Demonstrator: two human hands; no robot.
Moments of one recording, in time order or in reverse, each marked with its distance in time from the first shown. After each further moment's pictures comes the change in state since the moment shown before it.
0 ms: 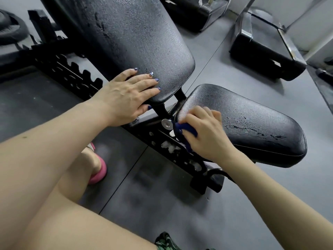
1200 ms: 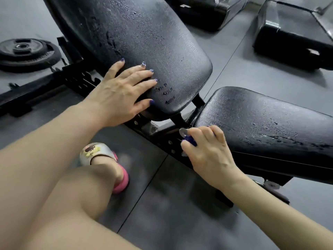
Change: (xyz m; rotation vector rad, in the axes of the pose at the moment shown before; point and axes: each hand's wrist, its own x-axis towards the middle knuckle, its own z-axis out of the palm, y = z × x) left_hand -0.001 -0.034 -0.024 0.072 -0.030 -0.134; right_hand -0.007 -0.016 0.051 -0.282 0.247 -0.252
